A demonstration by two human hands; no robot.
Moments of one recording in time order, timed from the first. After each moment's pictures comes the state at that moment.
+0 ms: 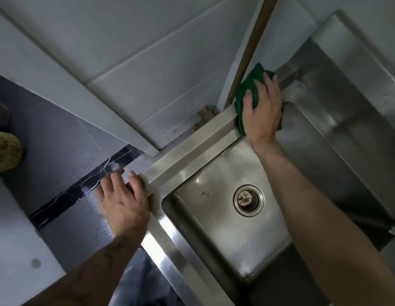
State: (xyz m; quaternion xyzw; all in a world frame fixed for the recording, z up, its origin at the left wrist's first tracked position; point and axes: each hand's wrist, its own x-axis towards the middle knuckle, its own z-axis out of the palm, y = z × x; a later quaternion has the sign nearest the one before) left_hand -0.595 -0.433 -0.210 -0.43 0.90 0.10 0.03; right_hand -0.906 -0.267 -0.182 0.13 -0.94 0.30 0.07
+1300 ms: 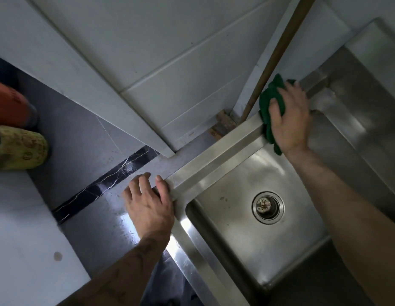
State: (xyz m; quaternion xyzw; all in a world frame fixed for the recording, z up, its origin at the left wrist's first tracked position) left_hand -0.591 -0.436 -0.217 -0.40 0.91 0.03 0.09; right_hand -0.921 -0.255 -0.189 0.19 -0.95 0.27 0.01
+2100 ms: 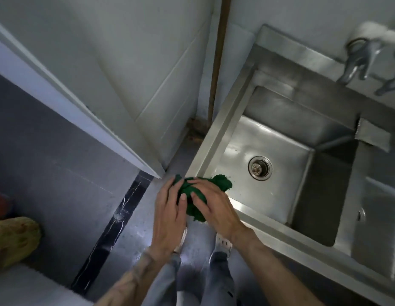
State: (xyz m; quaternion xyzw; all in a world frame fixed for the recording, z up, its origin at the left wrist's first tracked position) left_hand -0.530 -0.518 -0.142 -0.11 0.86 0.50 0.05; right_hand -0.580 -0.365 -0.103 0.15 -0.86 0.45 -0.16
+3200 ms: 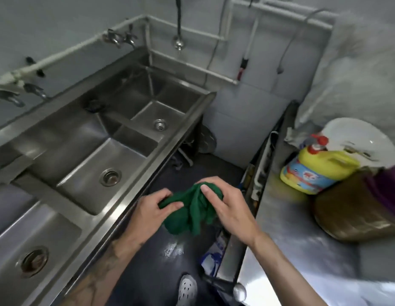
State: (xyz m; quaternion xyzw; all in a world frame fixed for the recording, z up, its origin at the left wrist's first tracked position) left_hand -0.258 -0.070 0.063 0.57 0.62 0.34 0.42; right_hand -0.029 -0.054 0.135 -0.46 -0.68 0.45 0.36
